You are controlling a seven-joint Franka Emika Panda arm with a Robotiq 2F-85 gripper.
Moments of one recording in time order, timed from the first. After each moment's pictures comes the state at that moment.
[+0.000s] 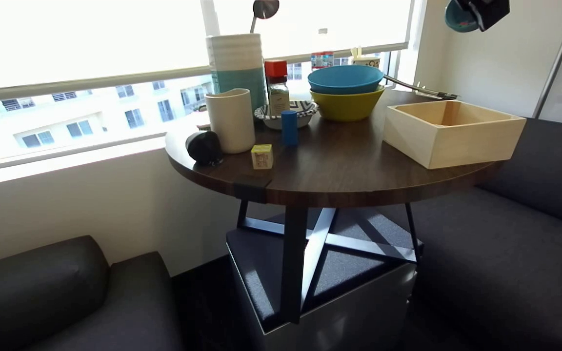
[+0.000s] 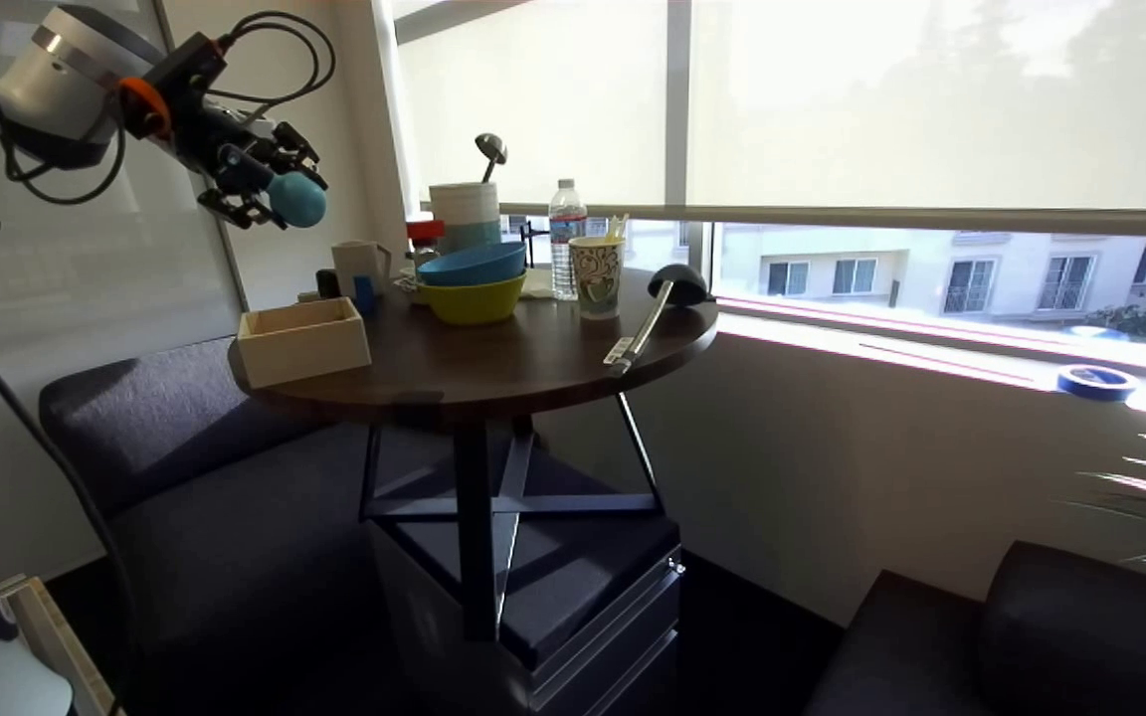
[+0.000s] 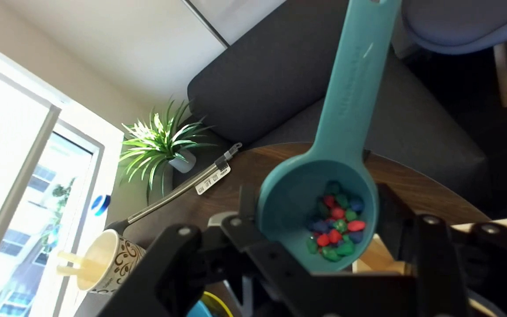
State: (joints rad) arm 0.31 -0.24 0.30 -2.23 -0.91 1.35 -0.21
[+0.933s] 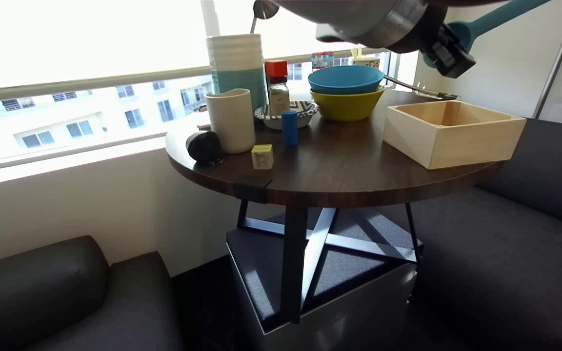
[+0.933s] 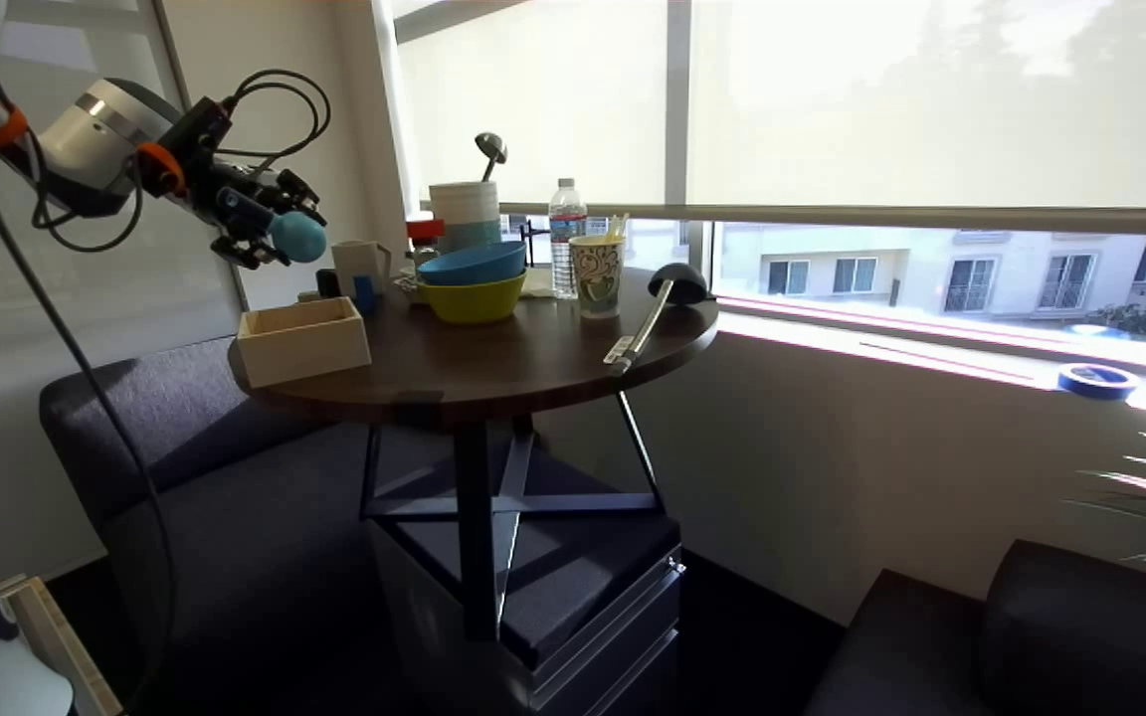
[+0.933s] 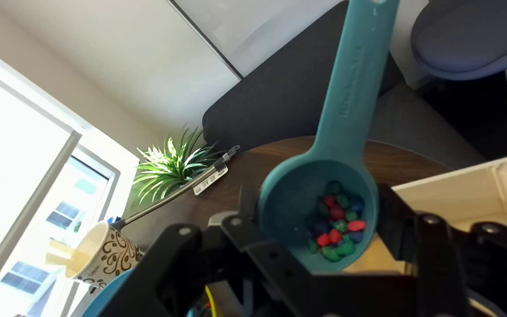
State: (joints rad) arm 0.33 -0.01 0.37 -2.16 -0.95 1.23 -0.03
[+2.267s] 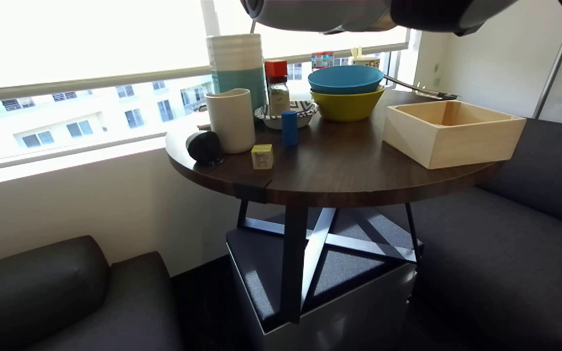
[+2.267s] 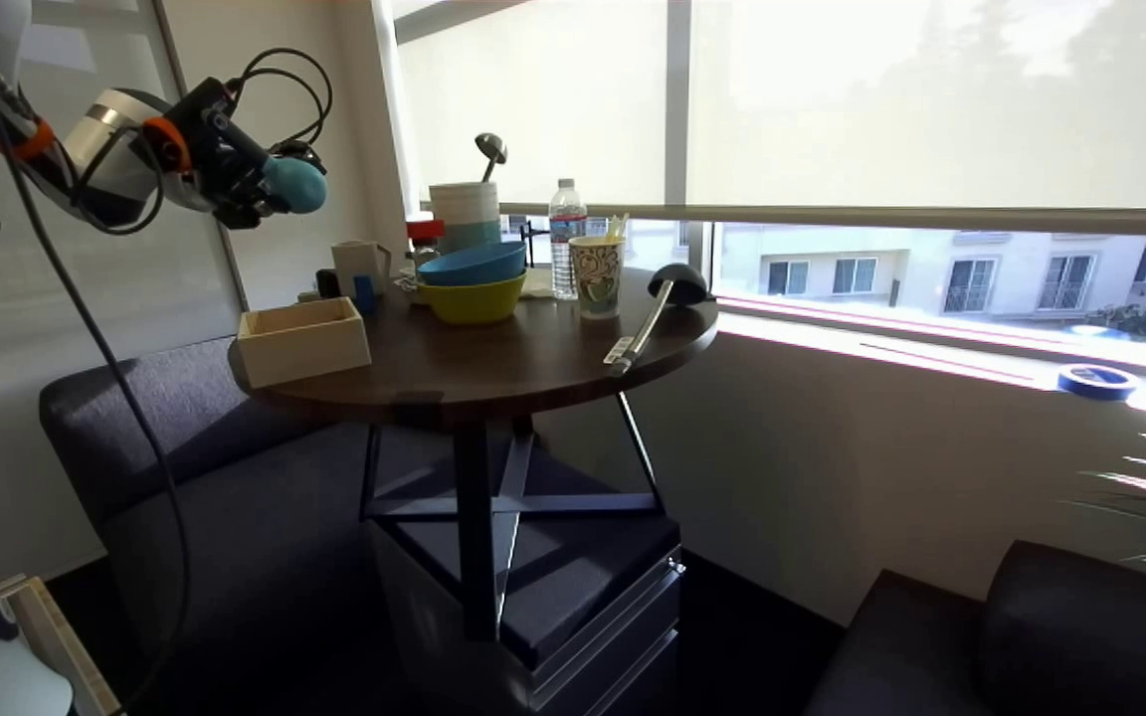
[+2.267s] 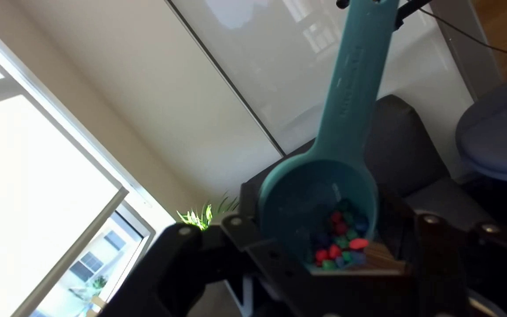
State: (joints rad) arm 0.34 0.04 0.37 -2.12 -1.12 1.01 -0.17
